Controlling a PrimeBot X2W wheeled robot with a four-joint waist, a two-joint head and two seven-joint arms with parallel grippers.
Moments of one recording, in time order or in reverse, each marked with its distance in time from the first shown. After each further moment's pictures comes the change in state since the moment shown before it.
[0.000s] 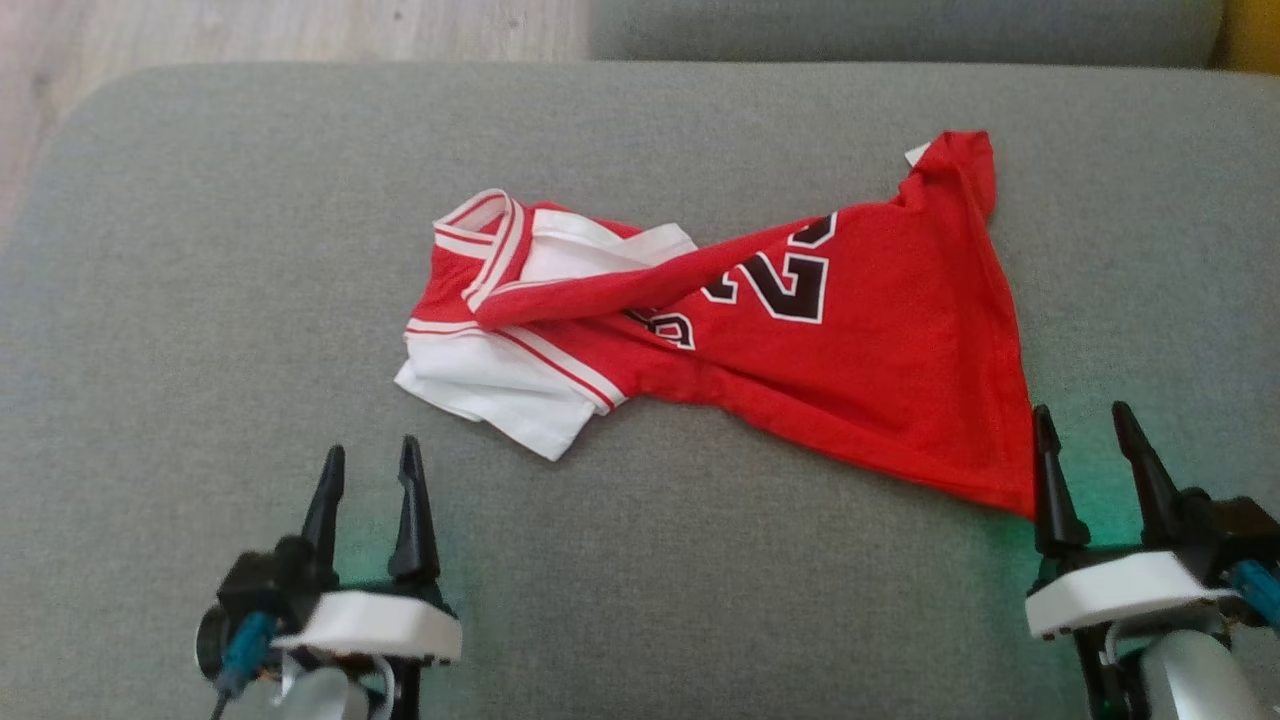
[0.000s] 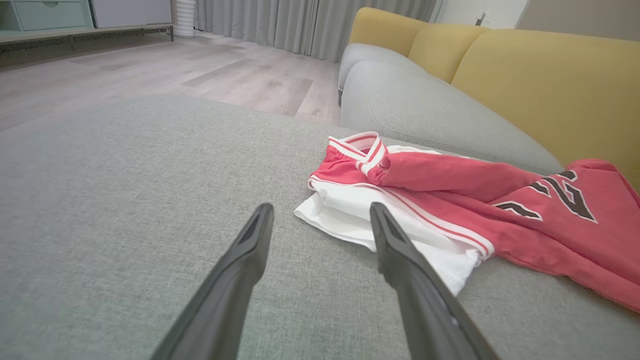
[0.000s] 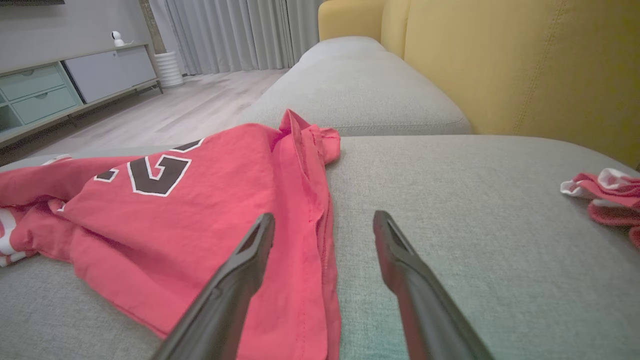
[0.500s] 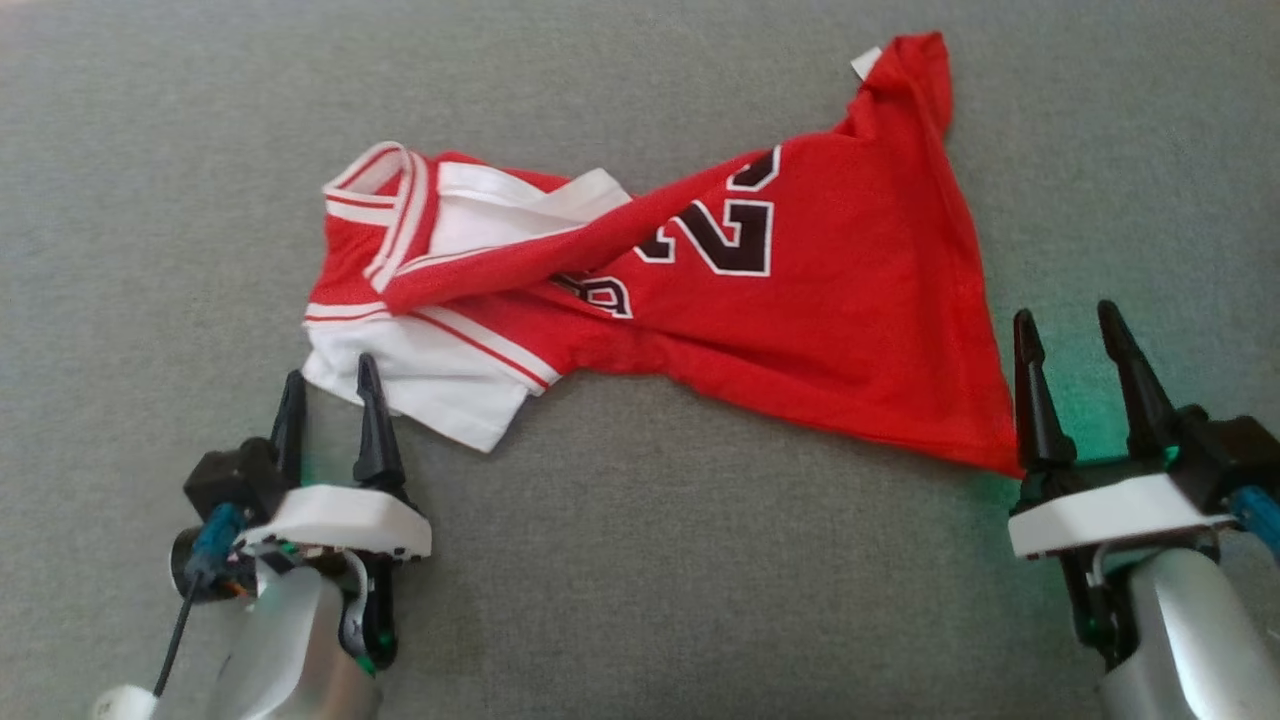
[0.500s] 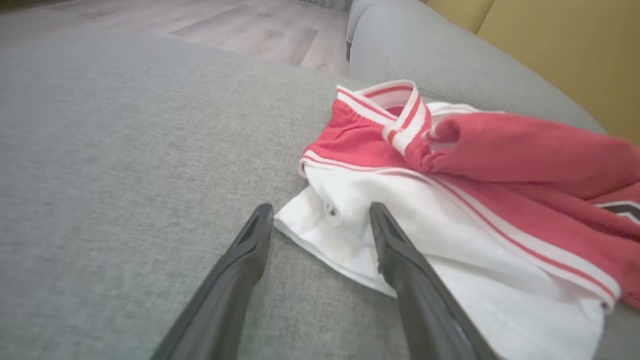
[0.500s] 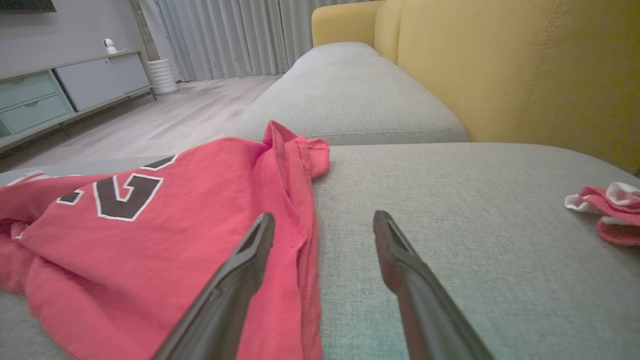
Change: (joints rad) left arm -0.238 -0.007 0.070 0.251 -0.033 -0.006 0.000; right arm -0.104 -0.011 0.060 -0.063 0.020 0.000 0.000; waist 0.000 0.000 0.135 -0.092
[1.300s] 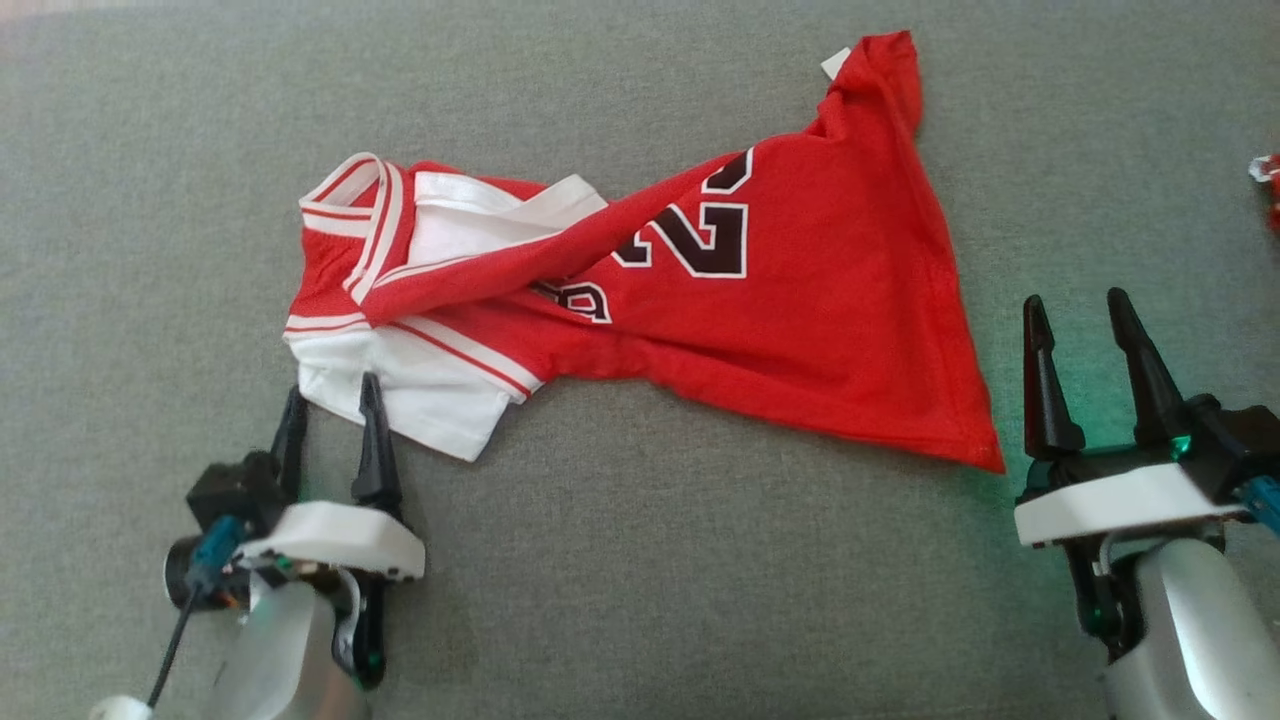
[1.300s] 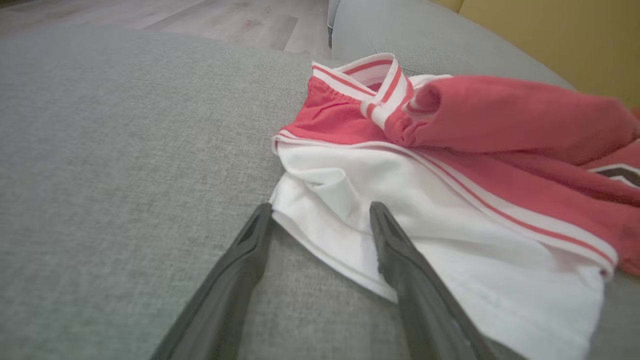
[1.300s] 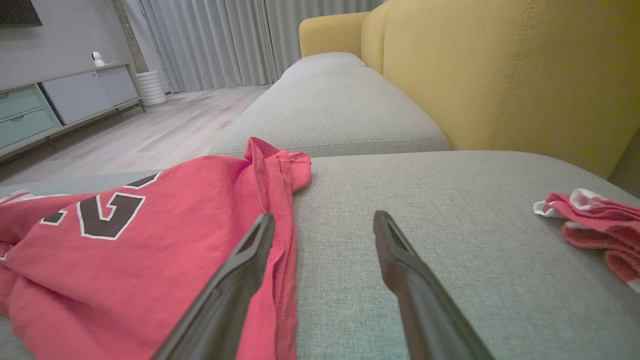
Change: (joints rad) left arm -0.012 -0.001 0.027 0.080 0.069 -0.063 -0.009; right arm -0.023 -0.008 -0.004 0.003 0.026 0.000 0.000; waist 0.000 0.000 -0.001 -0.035
